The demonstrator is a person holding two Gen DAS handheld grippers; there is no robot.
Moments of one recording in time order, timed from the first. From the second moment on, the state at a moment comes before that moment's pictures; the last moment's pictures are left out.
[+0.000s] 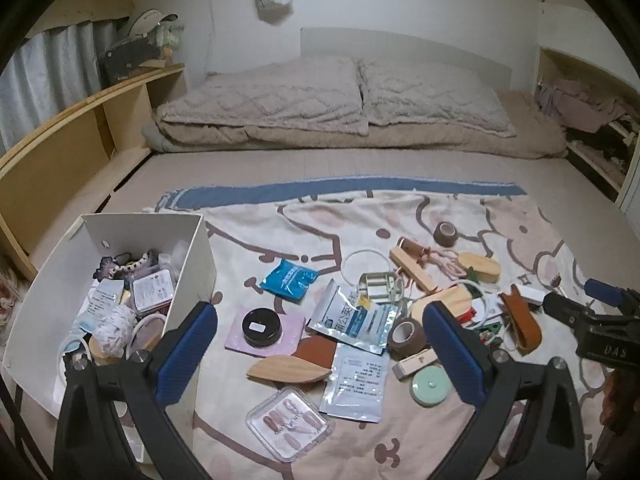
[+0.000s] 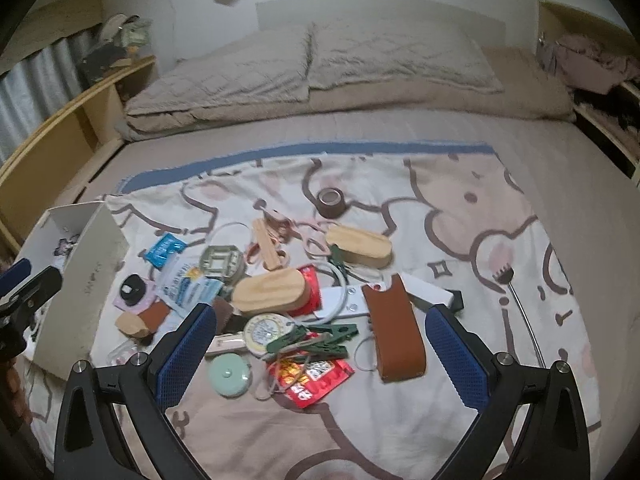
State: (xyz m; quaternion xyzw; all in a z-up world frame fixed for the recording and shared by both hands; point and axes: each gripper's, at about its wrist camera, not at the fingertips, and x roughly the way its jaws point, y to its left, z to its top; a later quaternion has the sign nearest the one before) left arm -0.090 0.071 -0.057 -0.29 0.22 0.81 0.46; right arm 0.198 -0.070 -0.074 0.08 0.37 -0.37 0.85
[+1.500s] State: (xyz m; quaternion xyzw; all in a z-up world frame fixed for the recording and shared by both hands) left arm -0.087 0.066 -0.077 -0.29 0.26 0.78 0.49; right arm 0.197 -0.098 -0.192 0.23 0.54 -0.37 0.72
